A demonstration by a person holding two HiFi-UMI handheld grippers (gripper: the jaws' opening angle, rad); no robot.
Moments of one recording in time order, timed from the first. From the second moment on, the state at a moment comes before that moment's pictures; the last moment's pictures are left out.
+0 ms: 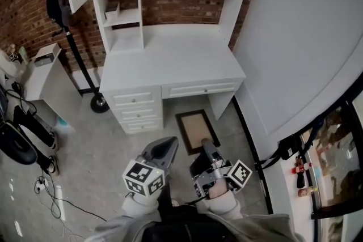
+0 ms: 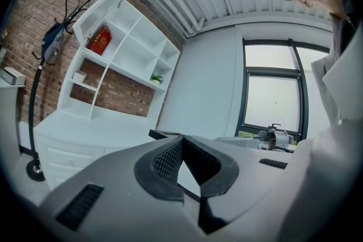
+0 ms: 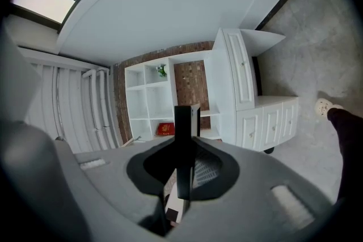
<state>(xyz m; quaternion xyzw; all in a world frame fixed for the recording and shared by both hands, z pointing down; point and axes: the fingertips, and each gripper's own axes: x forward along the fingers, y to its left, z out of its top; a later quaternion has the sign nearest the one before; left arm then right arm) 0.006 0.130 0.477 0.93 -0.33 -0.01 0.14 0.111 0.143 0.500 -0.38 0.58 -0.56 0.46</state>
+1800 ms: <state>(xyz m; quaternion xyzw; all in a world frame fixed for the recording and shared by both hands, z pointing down) 0.038 -0.327 0.456 0.95 -0.28 -0.01 0.15 0.140 -0.300 0.458 -0.40 0.55 -0.53 0.51</state>
